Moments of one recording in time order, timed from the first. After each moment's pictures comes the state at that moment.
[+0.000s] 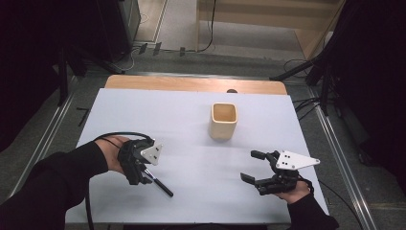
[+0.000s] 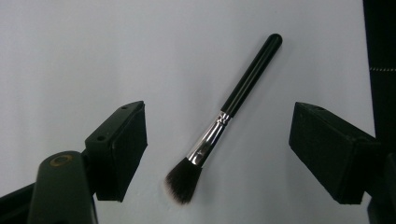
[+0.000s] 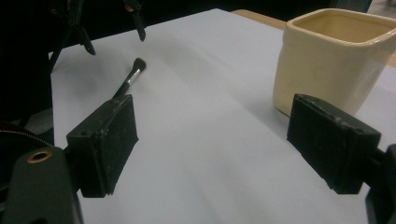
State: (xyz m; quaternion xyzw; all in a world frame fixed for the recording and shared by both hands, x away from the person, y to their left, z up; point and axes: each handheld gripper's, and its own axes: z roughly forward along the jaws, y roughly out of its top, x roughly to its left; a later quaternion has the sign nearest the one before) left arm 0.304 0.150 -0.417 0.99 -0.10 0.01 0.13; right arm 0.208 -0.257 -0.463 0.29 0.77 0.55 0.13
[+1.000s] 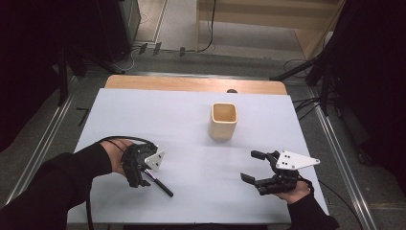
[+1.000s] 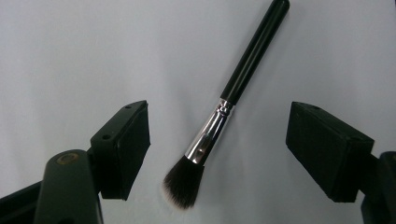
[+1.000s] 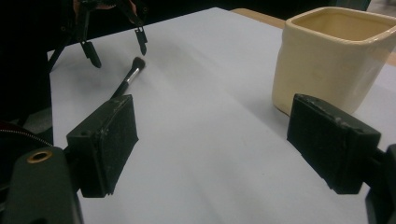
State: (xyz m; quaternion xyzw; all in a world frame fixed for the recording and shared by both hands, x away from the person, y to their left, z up) left arm 0.303 0.147 -0.439 0.98 -0.14 0.01 0.10; right arm 0.208 -0.257 -0.463 0.29 0.78 0.55 0.13
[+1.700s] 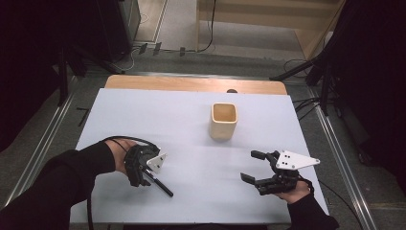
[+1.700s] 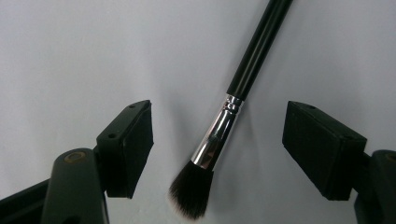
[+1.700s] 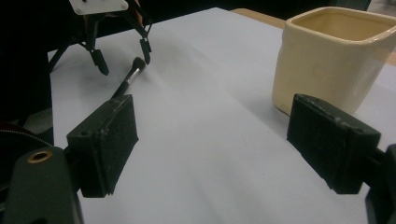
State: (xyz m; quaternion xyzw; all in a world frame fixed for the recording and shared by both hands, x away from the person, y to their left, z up) left arm 0.308 0.144 -0.452 0.98 -0.18 0.01 0.08; right arm 0.208 -0.257 -0.463 0.29 0.78 0.55 0.13
